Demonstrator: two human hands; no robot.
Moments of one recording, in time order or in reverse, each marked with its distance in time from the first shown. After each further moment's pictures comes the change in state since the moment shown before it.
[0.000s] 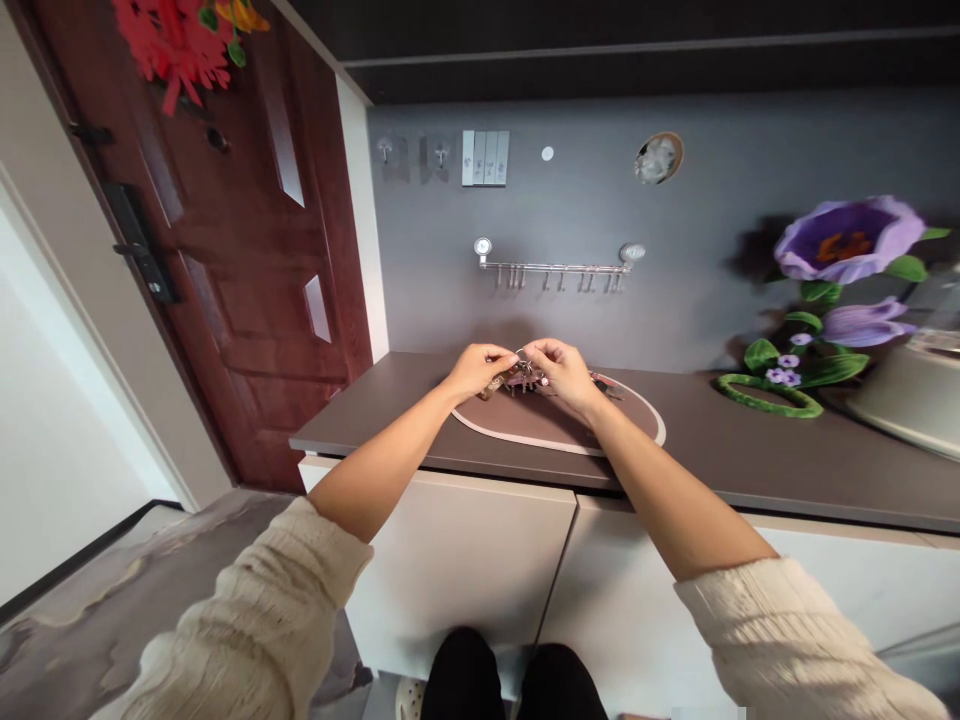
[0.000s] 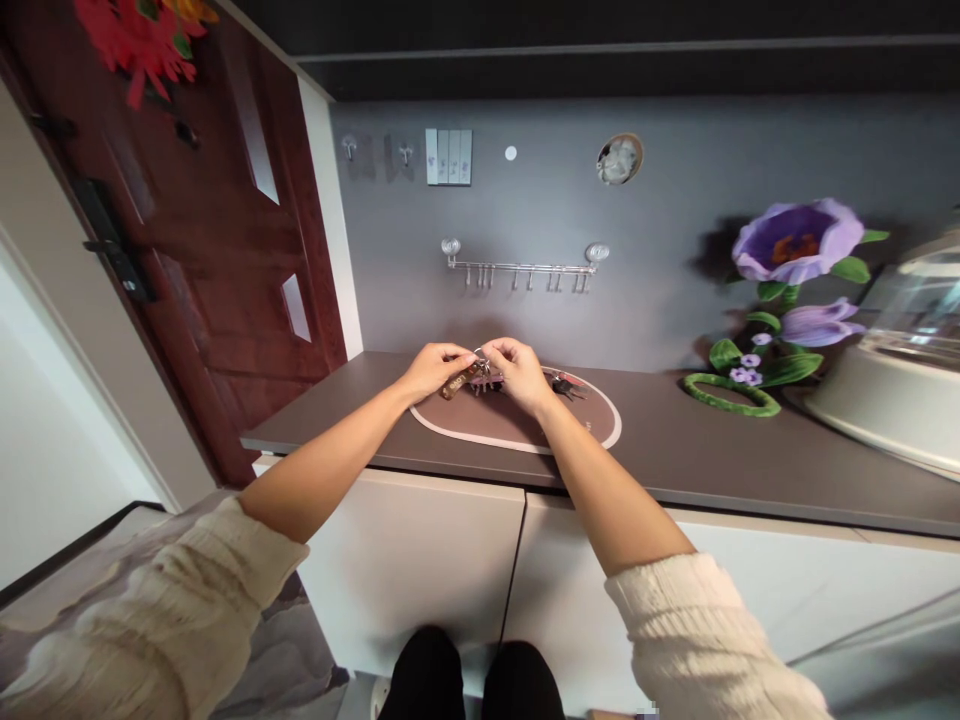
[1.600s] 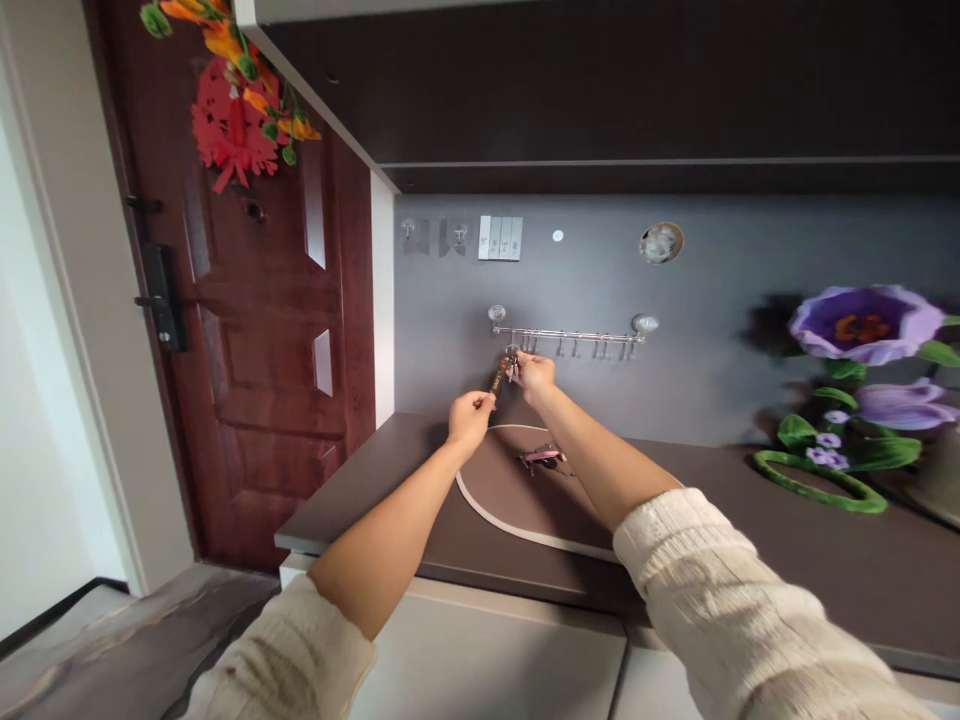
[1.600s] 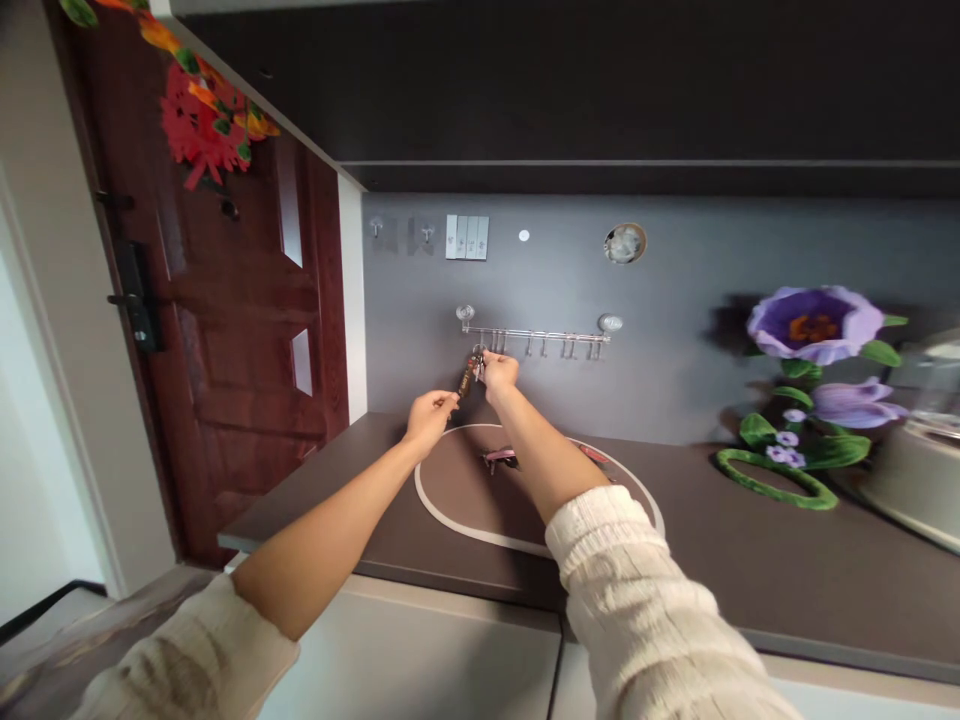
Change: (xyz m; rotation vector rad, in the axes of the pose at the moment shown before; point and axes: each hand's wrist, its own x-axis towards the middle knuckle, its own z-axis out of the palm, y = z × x) left_hand 0.048 -0.041 -0.021 -0.020 0.480 -0.051; right_hand 0.149 0.003 0.047 0.434 0.492 0.265
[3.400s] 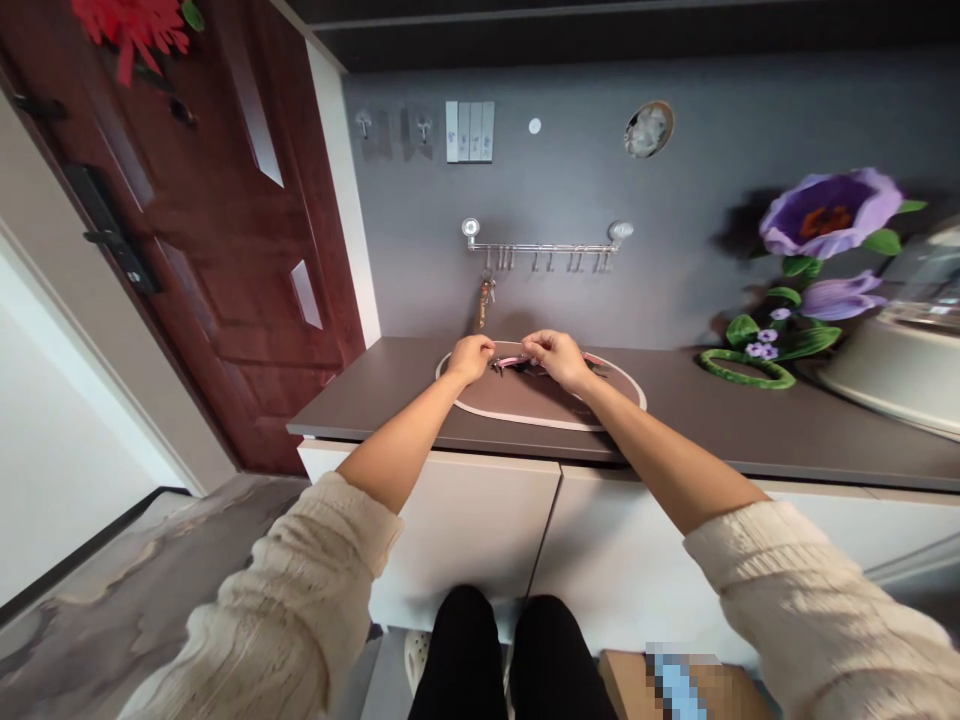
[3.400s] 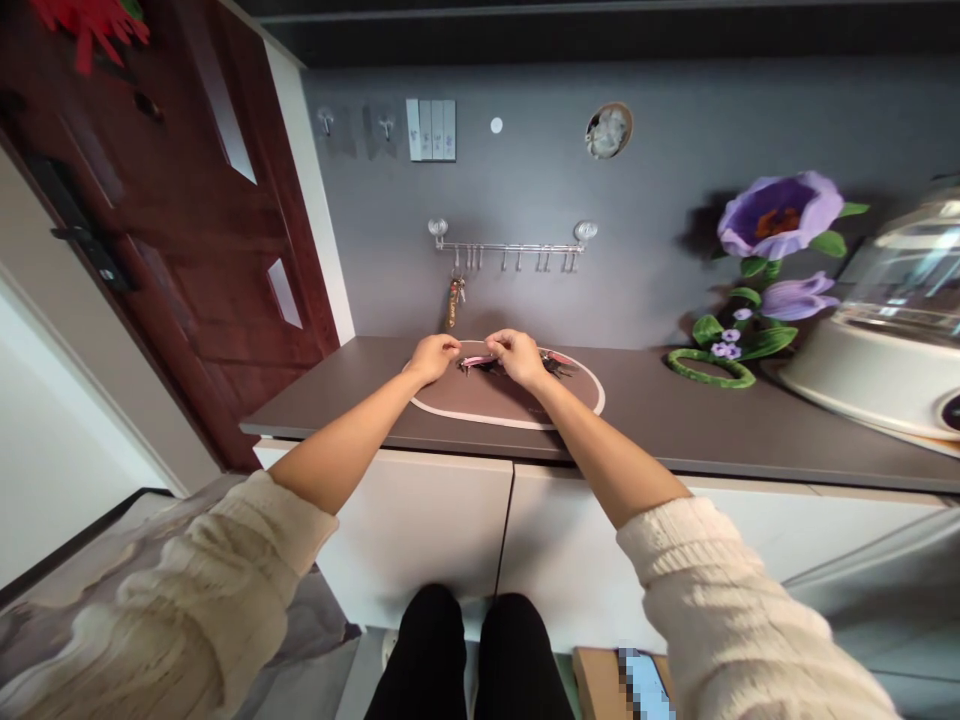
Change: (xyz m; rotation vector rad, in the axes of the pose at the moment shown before) left_hand -0.041 -0.002 0.019 0.428 -0.249 0.052; right_hand -0.091 0.006 -0.134 -0.695 -0.308 -0.257
